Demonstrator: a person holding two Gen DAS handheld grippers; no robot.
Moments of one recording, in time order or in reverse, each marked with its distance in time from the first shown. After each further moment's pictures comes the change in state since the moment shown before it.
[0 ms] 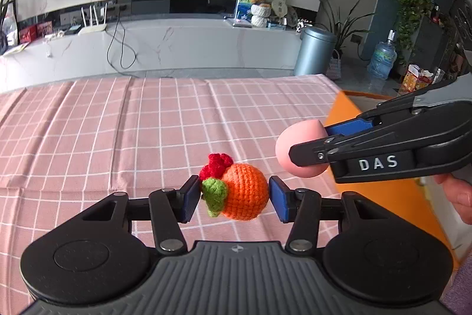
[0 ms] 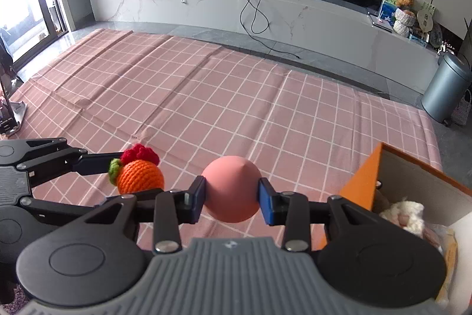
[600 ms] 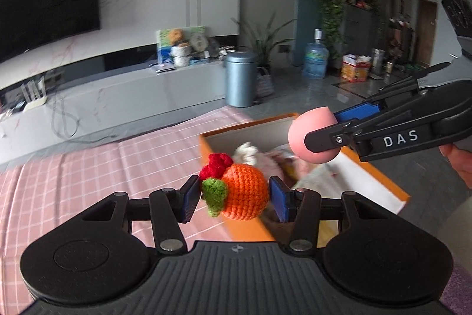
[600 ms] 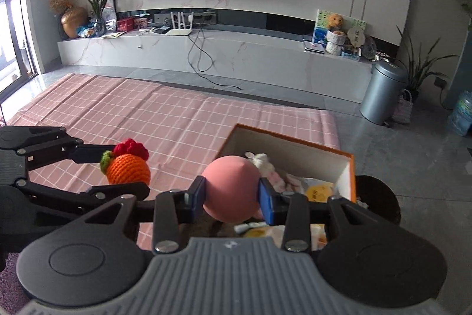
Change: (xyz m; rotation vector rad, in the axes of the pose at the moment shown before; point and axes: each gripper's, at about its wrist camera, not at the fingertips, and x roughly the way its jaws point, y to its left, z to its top) left arm -0.047 -0.145 0.012 0.276 -0.126 -0.172; right arm -0.176 -0.091 -0.090 0.100 -0.152 -0.164
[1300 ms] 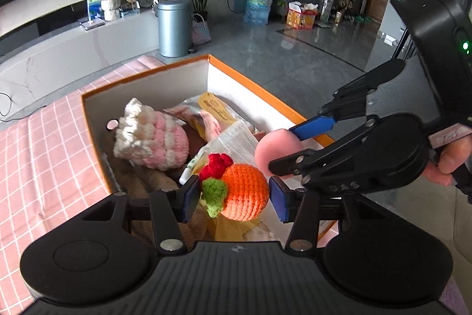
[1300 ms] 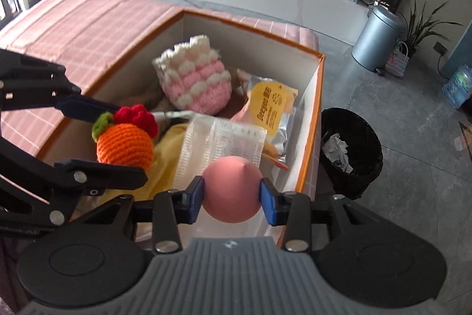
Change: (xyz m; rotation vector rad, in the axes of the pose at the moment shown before) left arm 0.100 -0.061 -0.014 0.055 0.224 -0.226; right arm 0.070 -0.064 -0.065 -0.097 0.286 -0.041
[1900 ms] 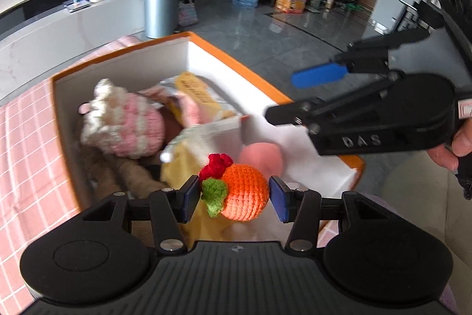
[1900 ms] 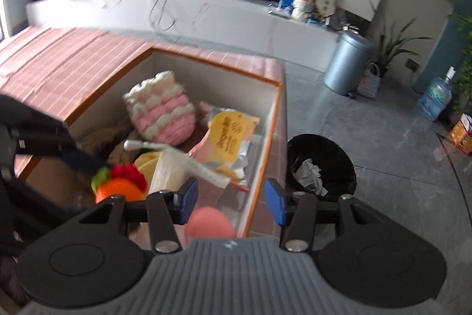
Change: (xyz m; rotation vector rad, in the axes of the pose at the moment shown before) left arm 0.023 -0.016 0.000 -0.008 0.076 -0.062; right arm -0.025 -0.020 -0.012 0.077 -0.169 -0.100
